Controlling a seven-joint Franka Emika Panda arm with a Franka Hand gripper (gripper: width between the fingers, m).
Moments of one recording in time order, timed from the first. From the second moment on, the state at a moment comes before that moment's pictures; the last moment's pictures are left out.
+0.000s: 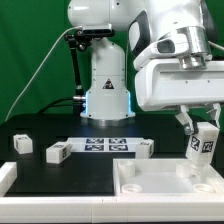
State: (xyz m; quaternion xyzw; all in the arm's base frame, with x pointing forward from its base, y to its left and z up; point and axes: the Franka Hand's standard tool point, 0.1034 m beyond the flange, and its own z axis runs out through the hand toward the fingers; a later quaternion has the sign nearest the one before) arm 0.581 0.125 0.108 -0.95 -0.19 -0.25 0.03
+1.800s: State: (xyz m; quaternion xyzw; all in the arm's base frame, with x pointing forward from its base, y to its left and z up) arm 0.637 0.135 0.101 -0.94 -0.20 -0.29 0.03
